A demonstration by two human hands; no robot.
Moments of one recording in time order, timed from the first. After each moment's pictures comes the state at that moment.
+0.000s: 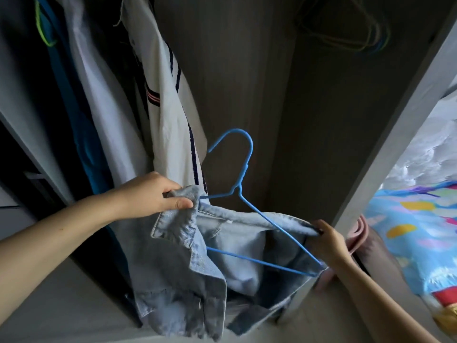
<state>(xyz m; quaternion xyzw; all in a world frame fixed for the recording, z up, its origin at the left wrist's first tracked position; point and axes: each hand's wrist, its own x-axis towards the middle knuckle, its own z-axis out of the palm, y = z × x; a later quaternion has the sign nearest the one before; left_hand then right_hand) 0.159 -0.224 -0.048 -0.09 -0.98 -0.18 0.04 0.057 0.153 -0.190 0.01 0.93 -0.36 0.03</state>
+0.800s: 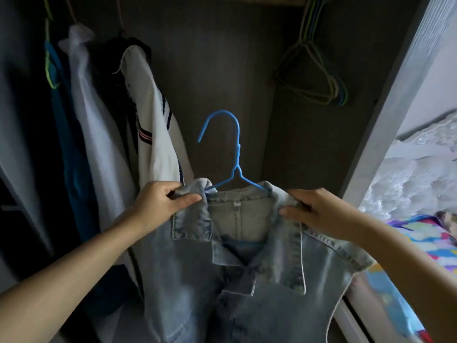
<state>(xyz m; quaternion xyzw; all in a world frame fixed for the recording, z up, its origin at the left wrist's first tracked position) 0.120 -0.178 -0.040 -0.06 -0.88 -0.37 0.29 0.074 0.144 0.016 -0.41 0.89 -0.18 -0.12</state>
